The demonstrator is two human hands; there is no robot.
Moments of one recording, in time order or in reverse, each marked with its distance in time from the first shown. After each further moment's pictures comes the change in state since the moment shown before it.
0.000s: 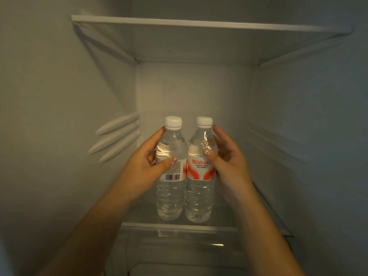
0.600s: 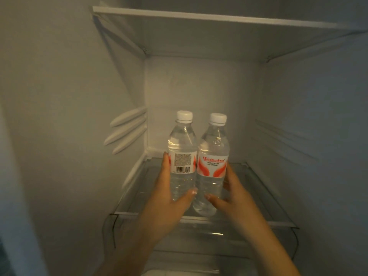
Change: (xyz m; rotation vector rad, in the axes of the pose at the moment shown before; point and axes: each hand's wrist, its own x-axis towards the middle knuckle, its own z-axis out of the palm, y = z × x) left_hand -0.061 -0.020 0.026 0.049 0.016 -0.137; right_hand -0.061 0.028 -0.009 -0.560 -0.162 0.120
